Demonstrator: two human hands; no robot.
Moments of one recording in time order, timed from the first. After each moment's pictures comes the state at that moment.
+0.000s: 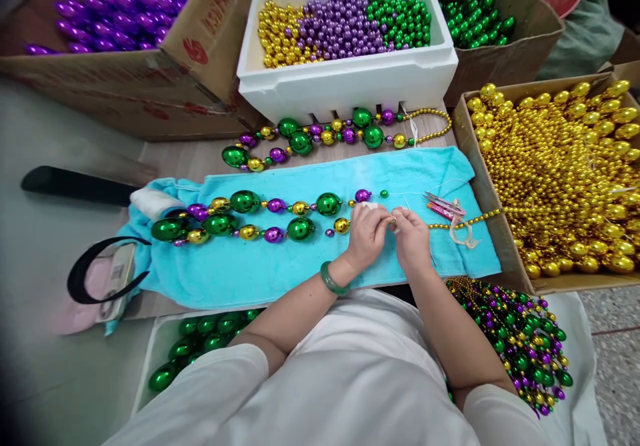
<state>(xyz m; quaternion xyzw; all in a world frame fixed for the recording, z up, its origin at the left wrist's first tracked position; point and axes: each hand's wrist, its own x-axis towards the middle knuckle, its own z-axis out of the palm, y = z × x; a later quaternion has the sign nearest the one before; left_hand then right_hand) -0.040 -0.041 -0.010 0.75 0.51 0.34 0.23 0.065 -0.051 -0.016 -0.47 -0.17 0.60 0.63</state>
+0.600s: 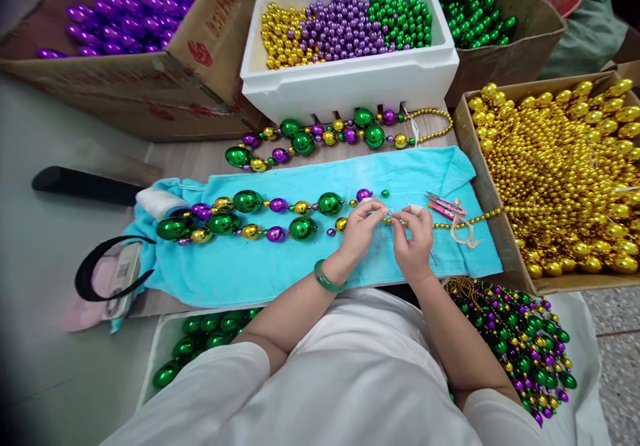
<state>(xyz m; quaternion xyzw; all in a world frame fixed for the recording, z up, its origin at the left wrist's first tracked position) -0.040 -0.025 -0.011 0.49 0.50 0.47 0.54 0.076 -0.067 -0.018 -0.58 -0.56 0.18 0.56</state>
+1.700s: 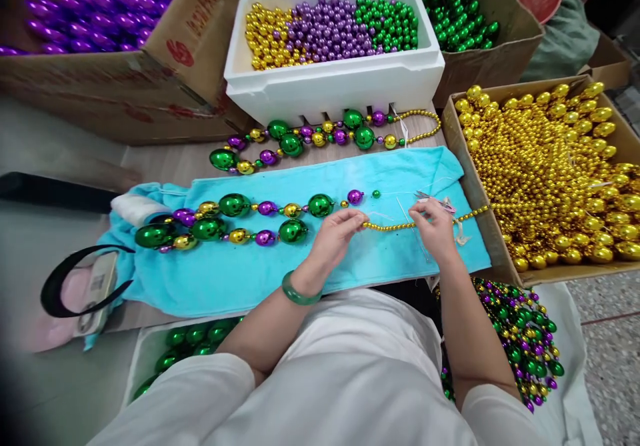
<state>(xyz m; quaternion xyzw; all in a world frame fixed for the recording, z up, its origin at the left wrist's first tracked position) -0.066 -0.038 0.014 0.35 0.48 0.44 0.67 0.142 -0.043 -0.022 -0.57 -0.57 0.32 0.50</state>
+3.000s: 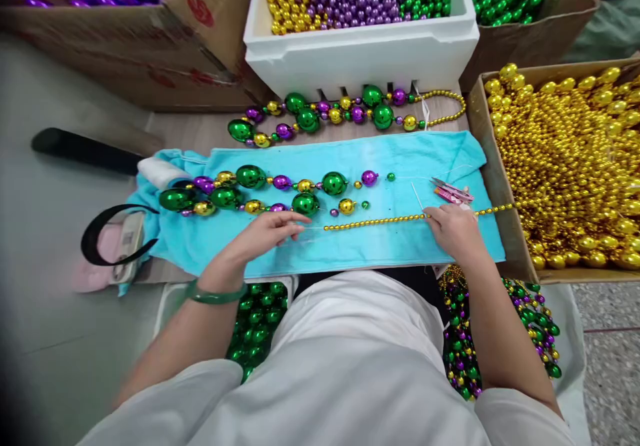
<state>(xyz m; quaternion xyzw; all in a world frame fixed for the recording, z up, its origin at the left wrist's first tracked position) -0.221 -0.066 0.039 0.55 0.66 0.12 0.50 0.173 -0.069 -0.017 -0.56 -0.82 0.07 0.10</state>
